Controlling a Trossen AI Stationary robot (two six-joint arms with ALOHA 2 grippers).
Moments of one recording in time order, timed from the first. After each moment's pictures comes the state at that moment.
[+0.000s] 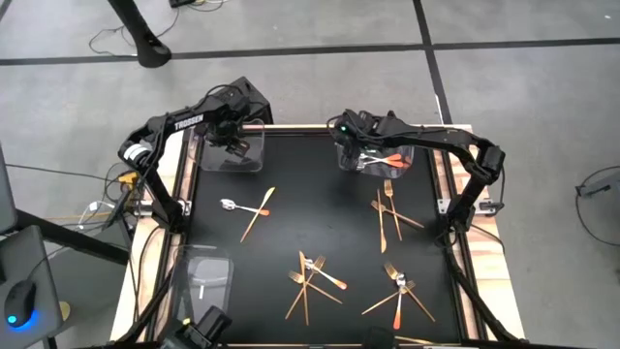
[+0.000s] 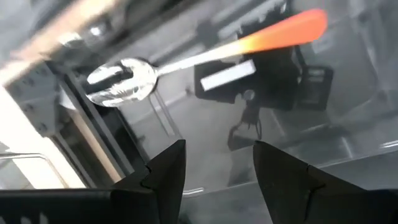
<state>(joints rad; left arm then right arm) 0.96 1.73 1.23 -1.08 -0.26 -0.16 -0.49 1.72 1.33 -0.62 0.34 -0.24</state>
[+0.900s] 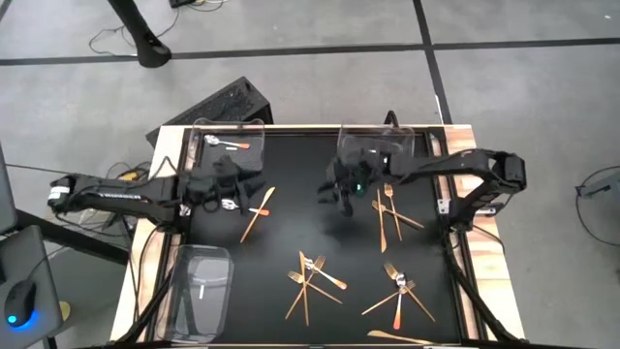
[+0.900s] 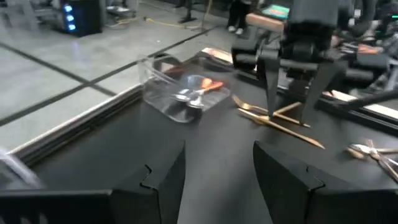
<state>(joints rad) 0.06 0.80 0.48 0.05 -0.36 -0.29 -0.18 1.55 1.01 -0.08 -0.28 -0.01</state>
